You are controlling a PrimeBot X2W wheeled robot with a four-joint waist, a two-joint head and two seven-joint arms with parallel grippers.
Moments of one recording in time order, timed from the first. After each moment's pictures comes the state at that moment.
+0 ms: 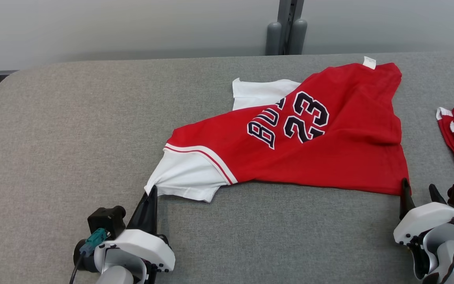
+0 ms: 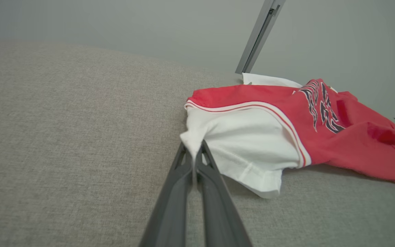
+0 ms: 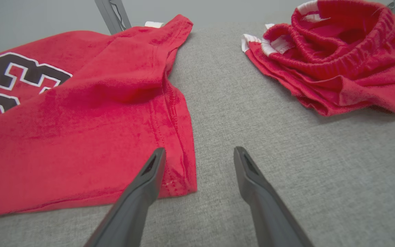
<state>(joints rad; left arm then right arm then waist) -0.21 0.05 -0.29 0.49 -0.46 0.07 -0.24 -0.43 -0.05 -0.30 0.88 0.07 0.13 -0.19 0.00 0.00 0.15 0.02</state>
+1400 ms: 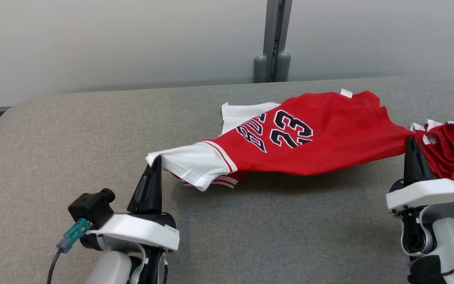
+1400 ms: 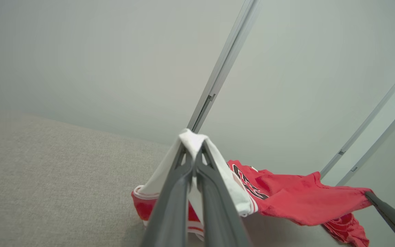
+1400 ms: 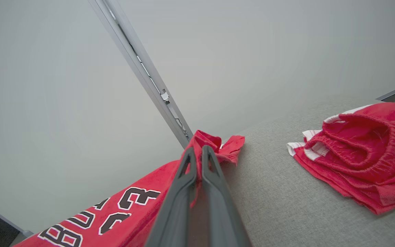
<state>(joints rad) -0.19 0.05 -0.29 0.25 -0.62 0.02 -0.24 -0.44 -0.05 -0.09 0.68 0.48 0.13 -0.26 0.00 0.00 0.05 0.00</state>
